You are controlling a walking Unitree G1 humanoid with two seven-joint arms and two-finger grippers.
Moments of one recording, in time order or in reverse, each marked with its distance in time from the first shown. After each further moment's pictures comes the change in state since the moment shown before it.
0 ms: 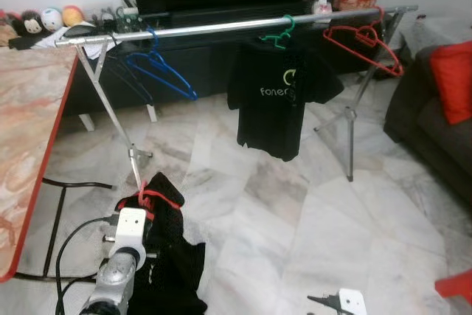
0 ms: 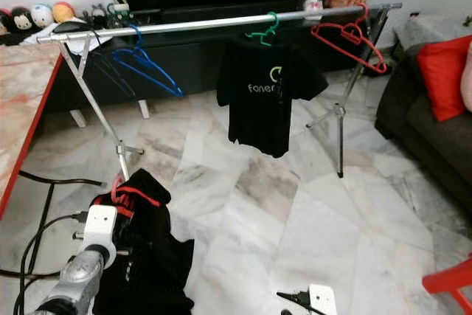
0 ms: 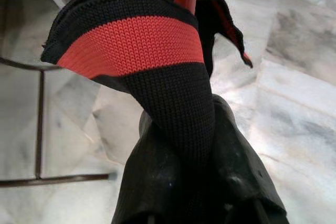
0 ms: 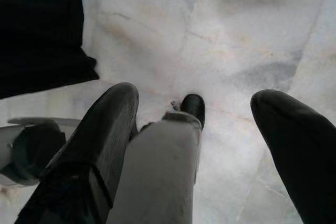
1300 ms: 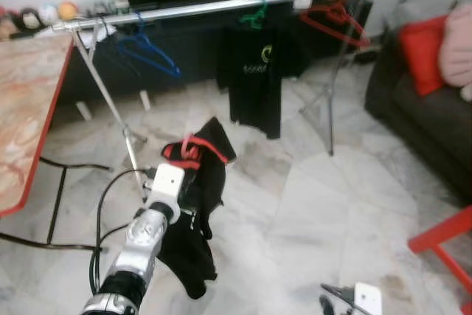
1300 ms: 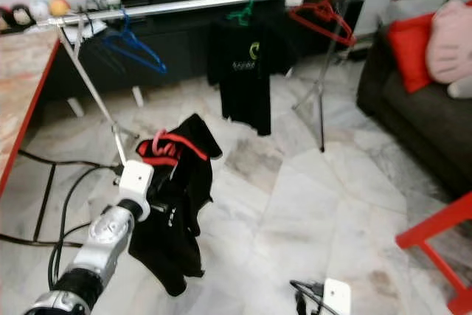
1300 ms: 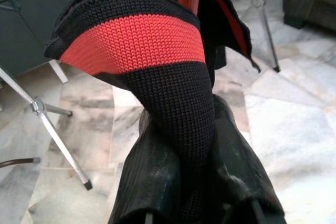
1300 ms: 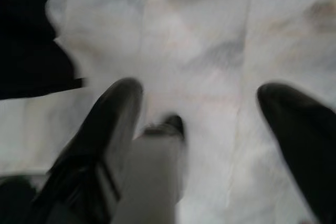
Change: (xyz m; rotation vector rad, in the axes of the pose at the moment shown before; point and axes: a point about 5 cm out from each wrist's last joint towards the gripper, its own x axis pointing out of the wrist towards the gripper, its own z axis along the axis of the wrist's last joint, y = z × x) left arm 0.011 -0.051 0.093 0.058 -0.340 -0.272; right arm -0.003 -0.004 0.005 0.111 -0.188 -0.096
